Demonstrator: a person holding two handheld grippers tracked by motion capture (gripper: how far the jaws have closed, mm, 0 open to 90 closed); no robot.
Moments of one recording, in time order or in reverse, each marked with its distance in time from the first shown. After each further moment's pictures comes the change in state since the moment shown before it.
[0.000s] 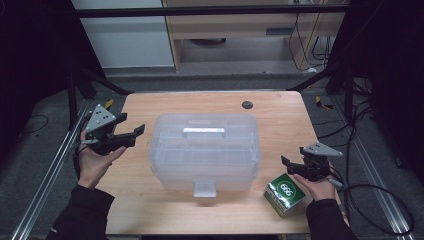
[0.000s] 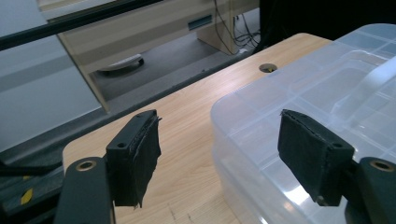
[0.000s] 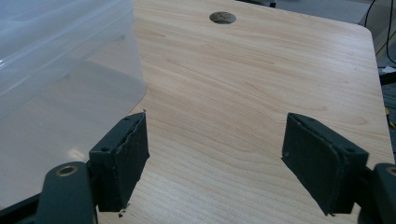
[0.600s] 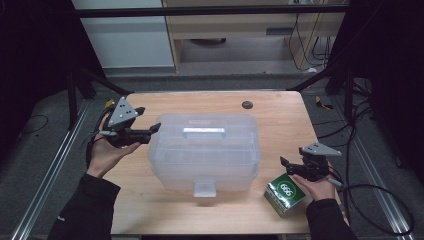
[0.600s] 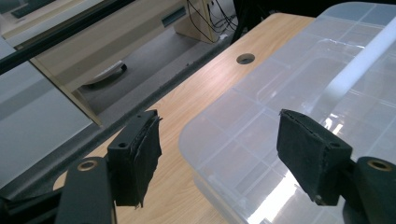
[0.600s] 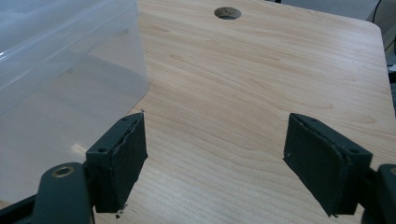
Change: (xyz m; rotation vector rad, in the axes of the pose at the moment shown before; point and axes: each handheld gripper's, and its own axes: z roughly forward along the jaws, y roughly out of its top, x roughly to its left) left arm -0.022 0.031 0.019 0.062 -0.064 0.178; right arm 0.000 -0.001 0.002 0.014 0.015 -0.011
